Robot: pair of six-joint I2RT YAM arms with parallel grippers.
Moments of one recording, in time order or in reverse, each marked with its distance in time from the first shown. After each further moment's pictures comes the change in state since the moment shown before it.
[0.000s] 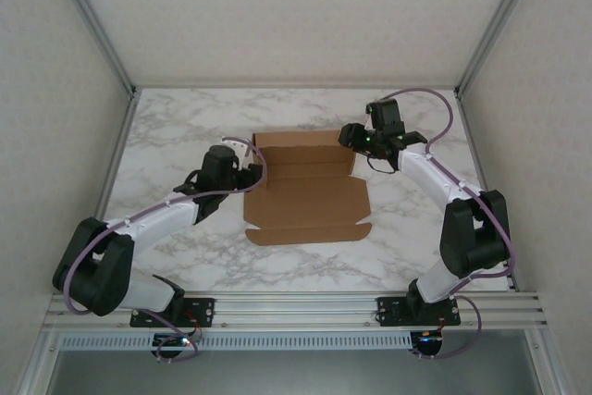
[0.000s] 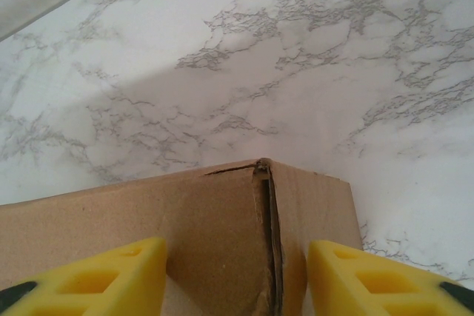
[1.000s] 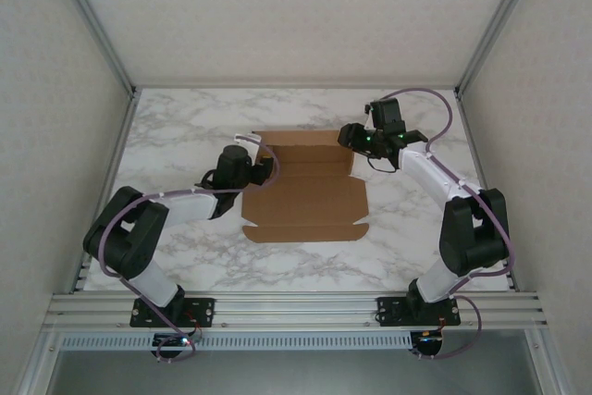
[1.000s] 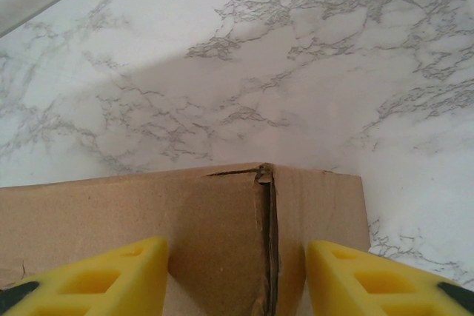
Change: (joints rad) left arm -0.033 0.251 0.018 0.357 -0.062 0.040; right arm -0.006 0.012 0.012 -0.011 -0.056 -0.008
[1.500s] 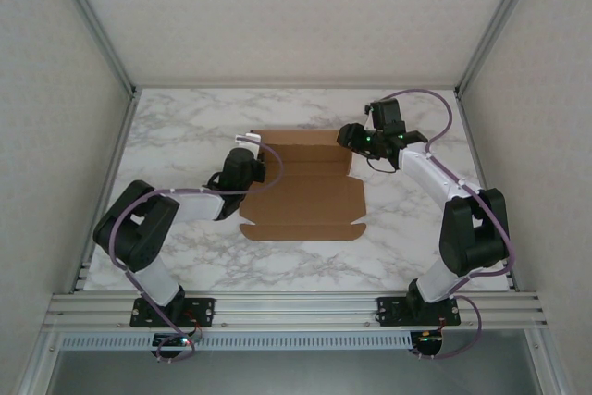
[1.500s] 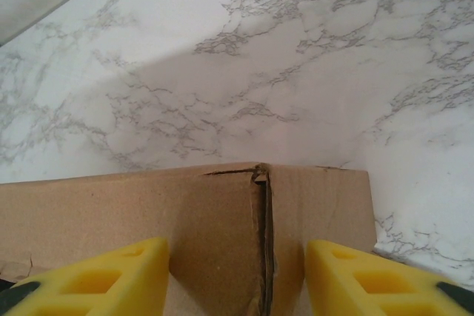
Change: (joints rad) left arm -0.033 0.065 0.001 0.102 -0.202 0.002; right arm -0.001 -0.003 -0.014 0.020 -0.030 0.034
